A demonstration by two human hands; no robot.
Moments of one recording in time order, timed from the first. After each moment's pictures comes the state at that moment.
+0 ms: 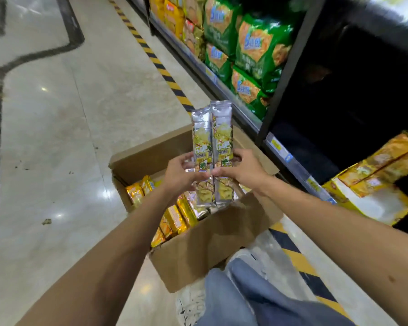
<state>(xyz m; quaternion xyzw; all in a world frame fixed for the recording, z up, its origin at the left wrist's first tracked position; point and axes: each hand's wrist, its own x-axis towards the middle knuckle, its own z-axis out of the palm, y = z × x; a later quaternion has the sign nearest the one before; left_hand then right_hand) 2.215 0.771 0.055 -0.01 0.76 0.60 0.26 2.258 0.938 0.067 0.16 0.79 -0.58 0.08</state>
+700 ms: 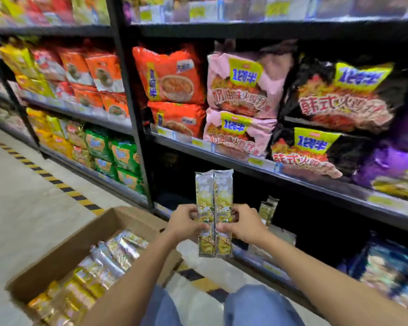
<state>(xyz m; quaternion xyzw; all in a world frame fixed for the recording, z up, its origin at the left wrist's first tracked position) 2.440 0.939 0.222 0.33 0.77 0.45 0.31 2.578 1.049 0.240 0.36 0.86 -0.36 -0.08</state>
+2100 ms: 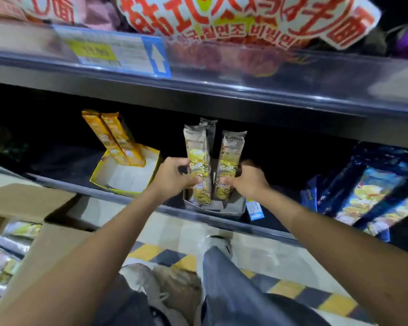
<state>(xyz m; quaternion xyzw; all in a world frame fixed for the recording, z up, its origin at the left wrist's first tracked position) 2.487 1.205 0.036 0.42 0.74 0.33 0.41 2.662 1.284 0.022 0.58 0.71 -0.41 -0.03</state>
